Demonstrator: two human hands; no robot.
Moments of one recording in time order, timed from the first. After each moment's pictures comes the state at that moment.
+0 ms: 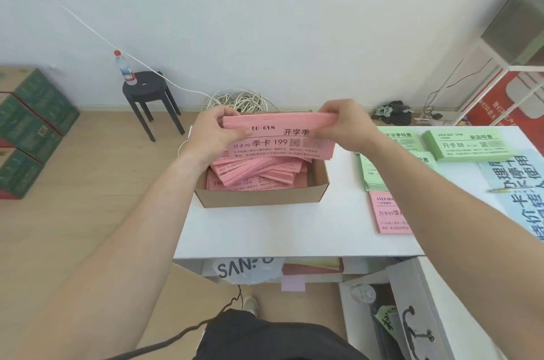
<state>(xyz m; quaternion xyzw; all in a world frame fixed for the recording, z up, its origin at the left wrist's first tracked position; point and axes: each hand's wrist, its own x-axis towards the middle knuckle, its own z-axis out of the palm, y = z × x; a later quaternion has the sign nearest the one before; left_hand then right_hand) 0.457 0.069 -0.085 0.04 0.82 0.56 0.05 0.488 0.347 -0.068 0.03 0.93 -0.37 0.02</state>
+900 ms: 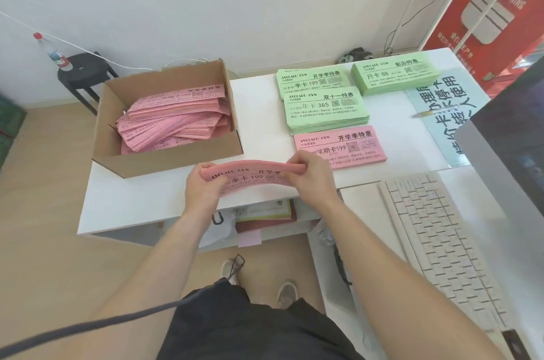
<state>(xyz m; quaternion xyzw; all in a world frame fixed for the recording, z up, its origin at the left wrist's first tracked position) 0.627 0.212 -0.225 -0.13 0.80 0.58 0.10 0.682 0.433 -0.226 0.18 0.83 -0.52 -0.01</state>
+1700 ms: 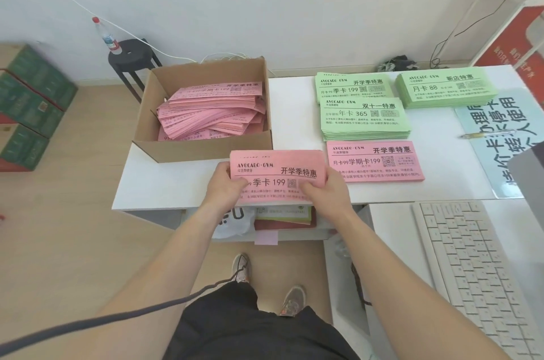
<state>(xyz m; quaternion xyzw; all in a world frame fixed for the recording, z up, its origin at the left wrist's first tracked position) 0.614 0.191 -0.242 -0.15 0.84 0.50 0.17 0.675 0.414 -0.251 0.18 0.78 -0.60 0.04</state>
